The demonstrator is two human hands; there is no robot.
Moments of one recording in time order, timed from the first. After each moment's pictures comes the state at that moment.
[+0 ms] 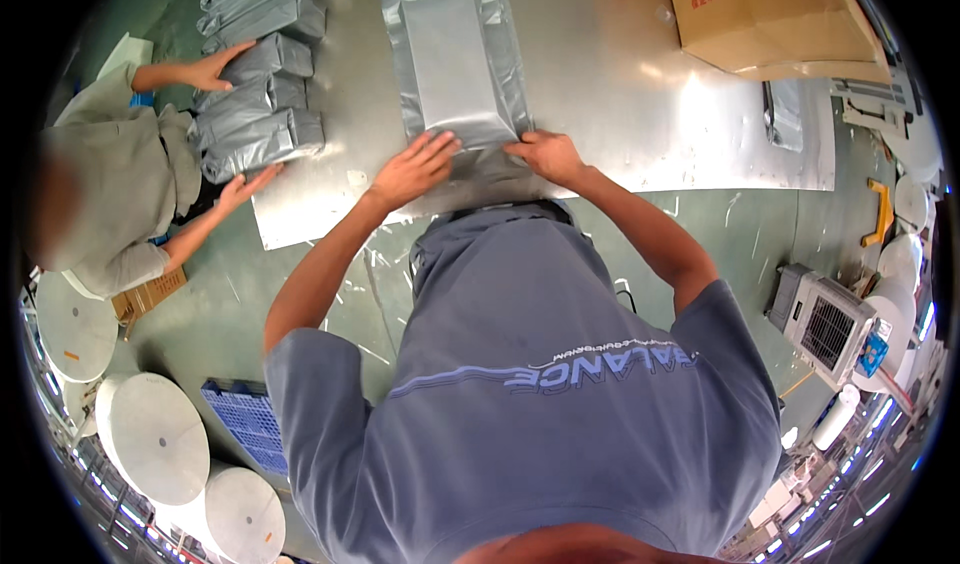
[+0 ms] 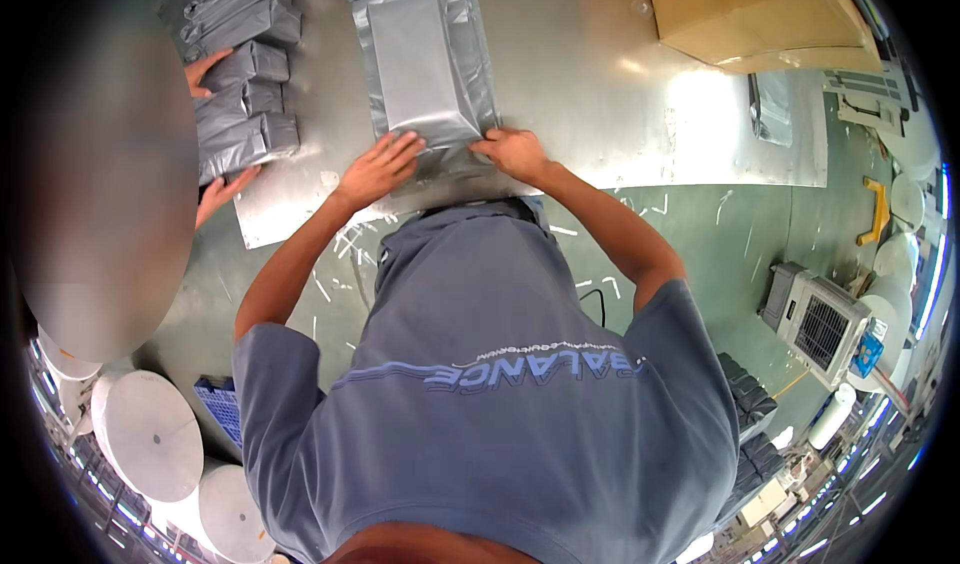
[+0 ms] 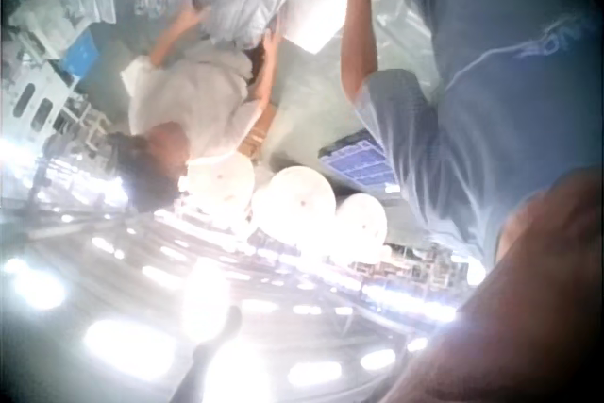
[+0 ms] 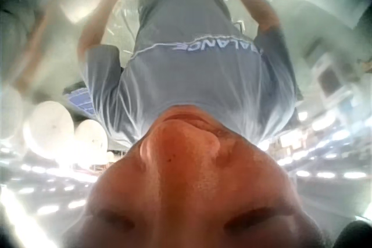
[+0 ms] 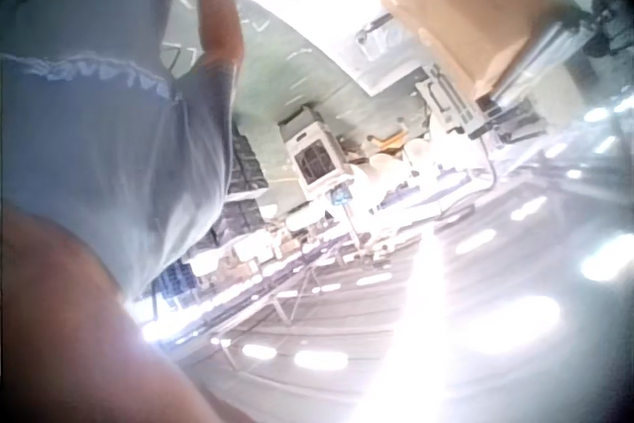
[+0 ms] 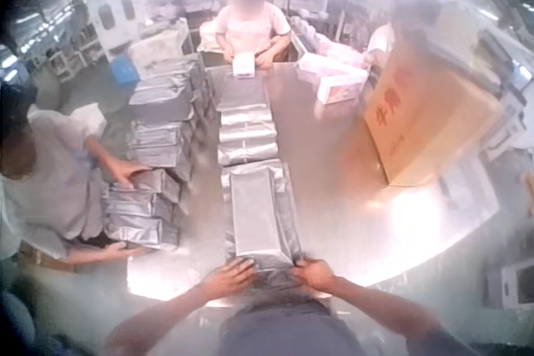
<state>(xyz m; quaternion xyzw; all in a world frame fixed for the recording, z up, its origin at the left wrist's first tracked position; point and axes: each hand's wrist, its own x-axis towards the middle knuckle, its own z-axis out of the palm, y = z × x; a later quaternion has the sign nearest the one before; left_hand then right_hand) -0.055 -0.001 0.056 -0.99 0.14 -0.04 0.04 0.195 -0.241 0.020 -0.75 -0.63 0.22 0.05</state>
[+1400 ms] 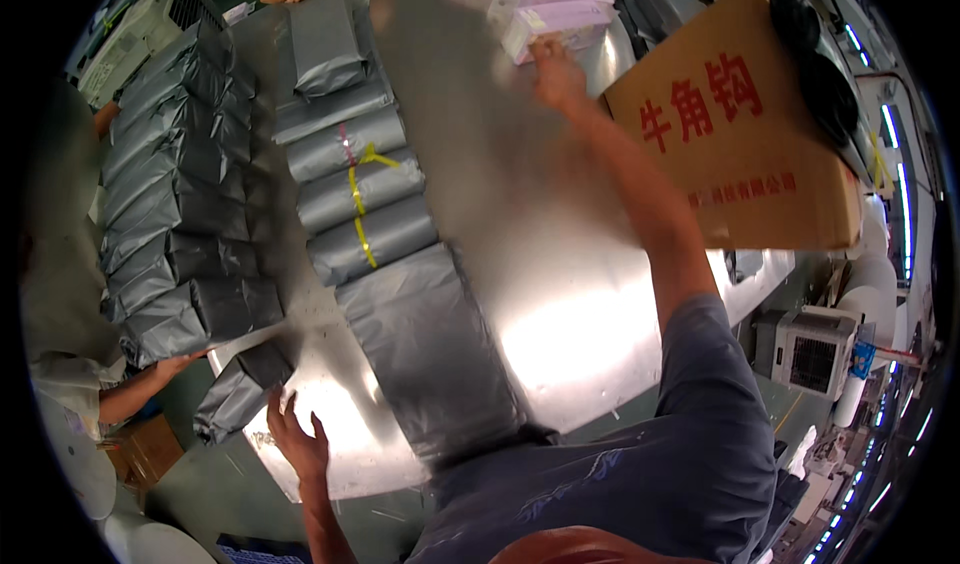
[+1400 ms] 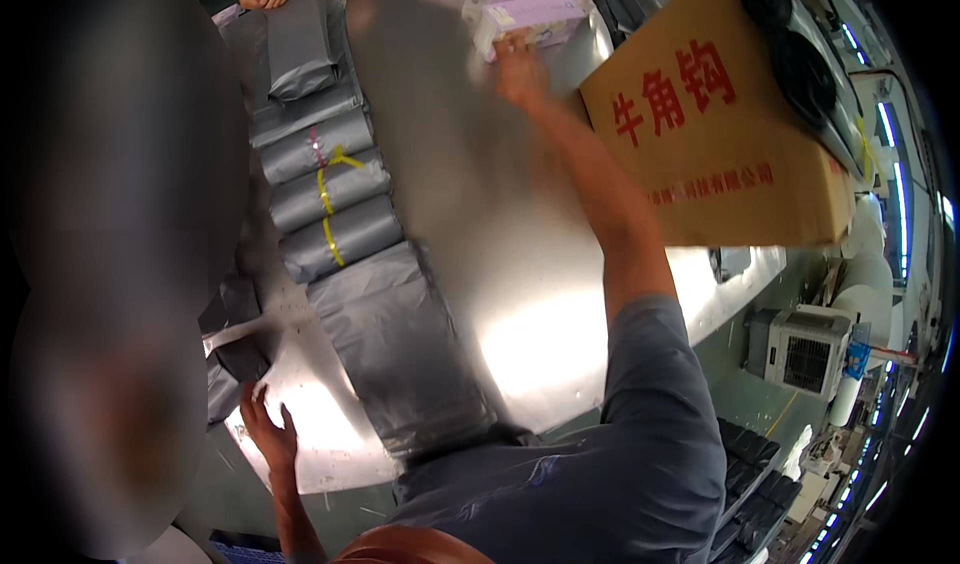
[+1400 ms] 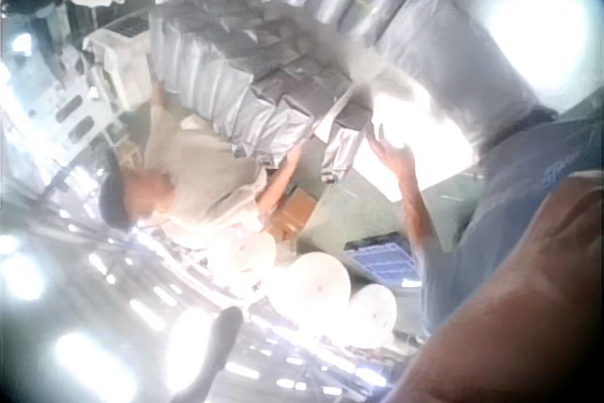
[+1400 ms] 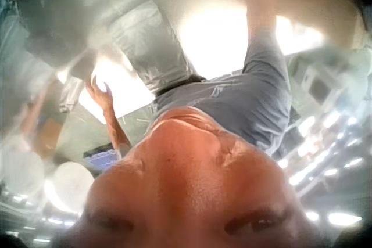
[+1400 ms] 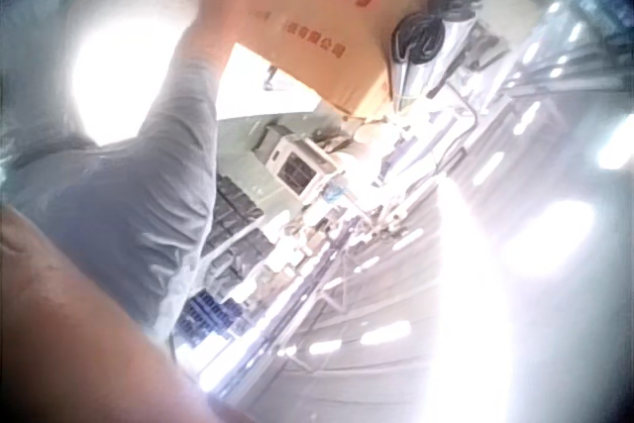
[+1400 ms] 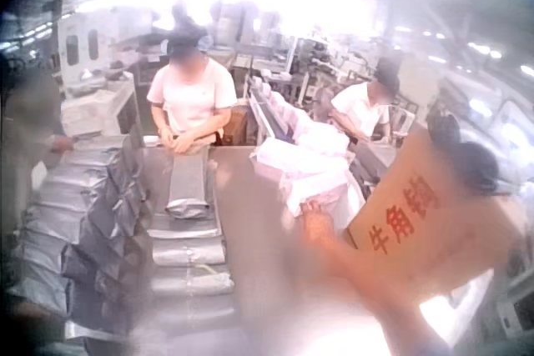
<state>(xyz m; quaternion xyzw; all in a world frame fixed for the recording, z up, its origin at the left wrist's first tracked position) -0.028 0.191 0.105 -0.90 -0.40 -0.09 -0.15 0.730 0.125 0.076 -0.90 -0.42 -0.12 0.03</state>
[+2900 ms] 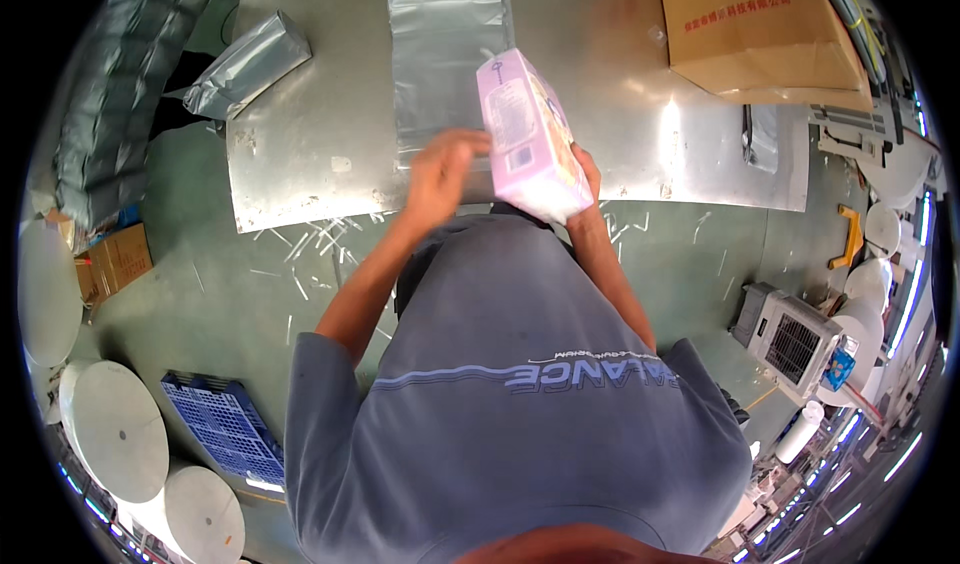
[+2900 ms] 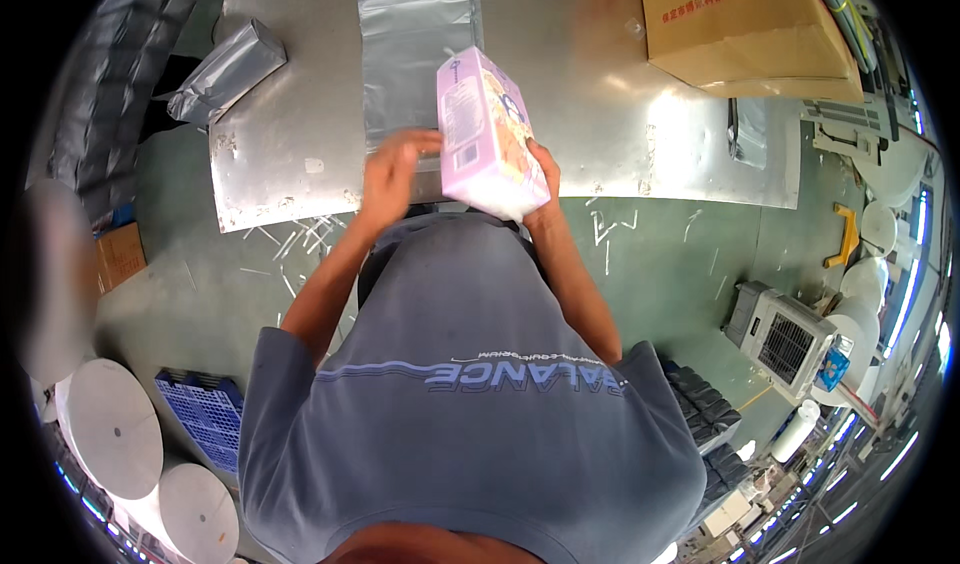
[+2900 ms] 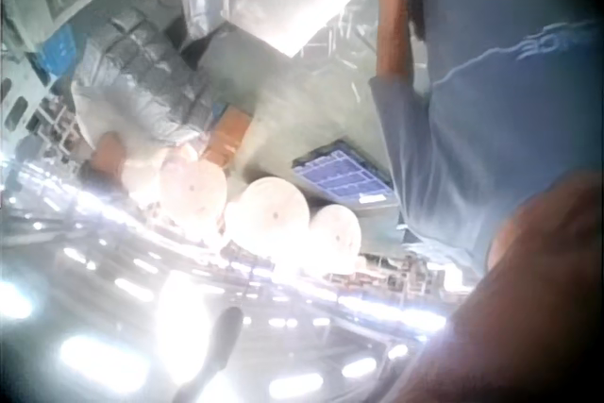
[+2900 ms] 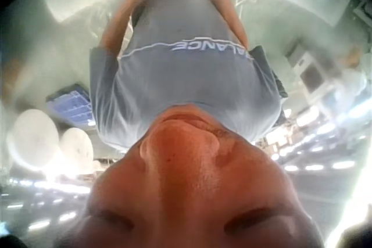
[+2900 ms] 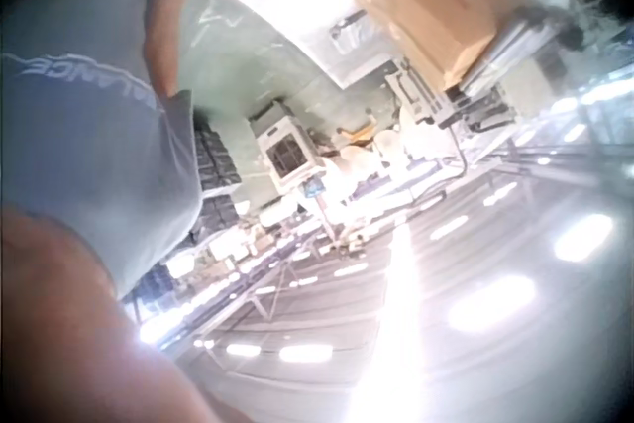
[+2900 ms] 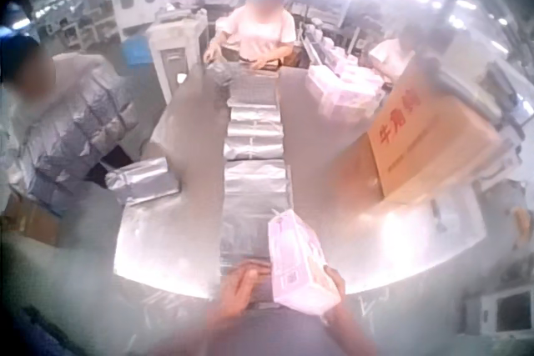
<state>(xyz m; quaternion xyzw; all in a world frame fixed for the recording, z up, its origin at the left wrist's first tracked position) -0.035 -0.077 0.117 -0.80 -0.18 -0.18 -0.54 0.146 -0.276 0.094 -0.22 0.14 0.56 0.78</state>
